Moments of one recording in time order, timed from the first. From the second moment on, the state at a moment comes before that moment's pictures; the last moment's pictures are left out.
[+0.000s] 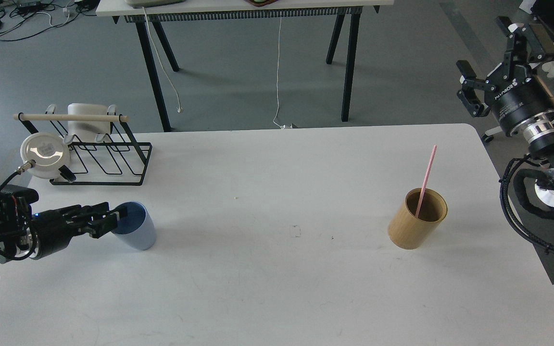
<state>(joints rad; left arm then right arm) -0.61 0.85 -0.10 -0.97 1.46 0.13 -0.49 0.66 -0.71 0.66 1.18 -0.16 0.08 0.49</state>
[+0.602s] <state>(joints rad) -0.65 0.88 -0.12 -1.10 1.48 0.16 -0.49 0.66 -0.73 0.70 1.15 -0.15 0.08 0.49</state>
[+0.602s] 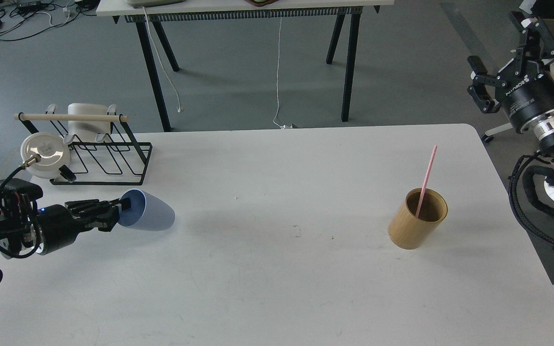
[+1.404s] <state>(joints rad) -1.16 0.34 0.36 -0.83 1.51 -0.02 -0.49 0.66 -0.75 0.78 0.89 -0.15 0.12 0.49</state>
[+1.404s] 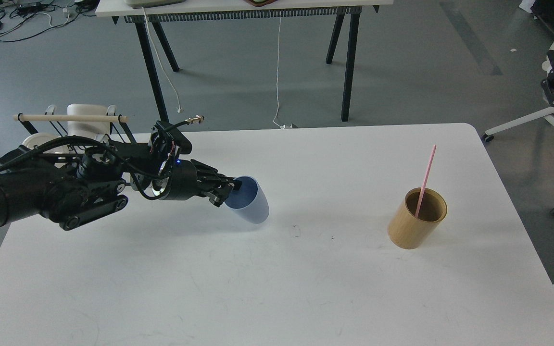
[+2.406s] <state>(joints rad) -1.19 0.19 0.44 -0.75 1.52 -0.02 -0.49 0.65 -0.73 0.78 0.89 -0.15 0.12 0.49</state>
